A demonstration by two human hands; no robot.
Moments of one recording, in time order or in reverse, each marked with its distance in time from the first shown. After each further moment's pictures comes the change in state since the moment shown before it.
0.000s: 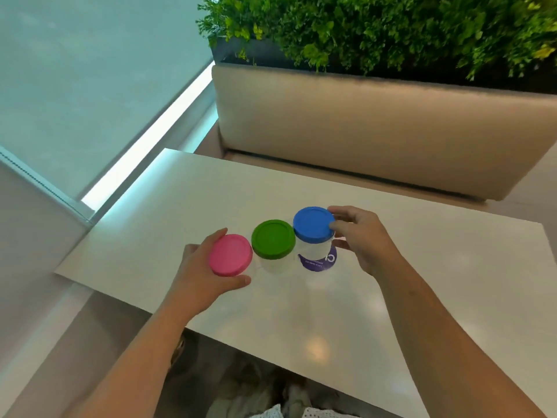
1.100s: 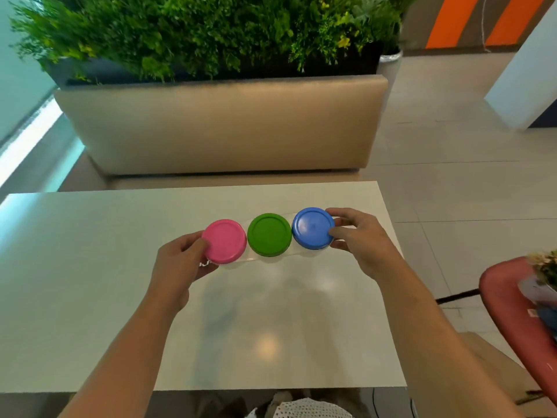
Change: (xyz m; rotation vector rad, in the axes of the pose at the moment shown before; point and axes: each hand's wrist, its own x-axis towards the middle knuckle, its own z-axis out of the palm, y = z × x) left_hand -0.028 0.204 0.215 -0.615 -0.068 -0.075; right_hand -0.081 0.069 -0.319 0.059 0.268 0.005
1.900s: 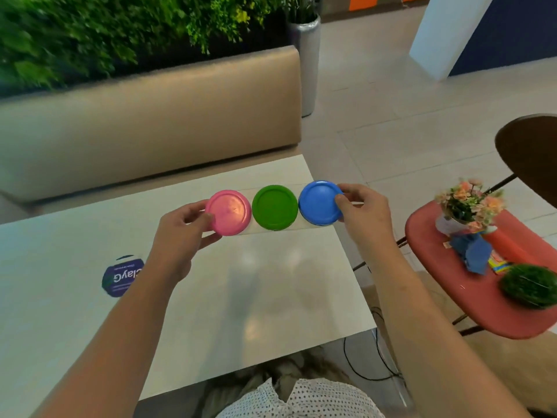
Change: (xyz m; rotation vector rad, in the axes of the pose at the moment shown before) left_hand -0.036 0.028 0.148 0.141 -0.305 0.135; right_hand -0.042 0.049 -0.133 0.055 0.508 -0.082
